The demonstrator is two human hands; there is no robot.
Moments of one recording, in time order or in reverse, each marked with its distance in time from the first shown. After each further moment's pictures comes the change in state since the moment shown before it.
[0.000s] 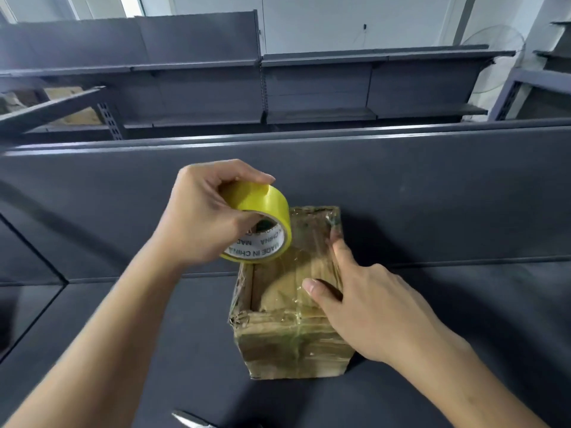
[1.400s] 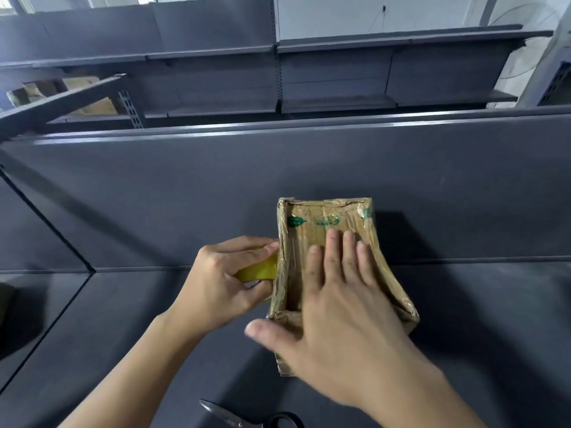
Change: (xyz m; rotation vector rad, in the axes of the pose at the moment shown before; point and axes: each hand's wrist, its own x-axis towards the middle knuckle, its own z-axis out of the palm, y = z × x) left_hand -0.075 -0.089 -0.003 0.185 -0.113 0.241; right_hand -0.002 -0.074 0.019 -0.266 -0.094 -0.168
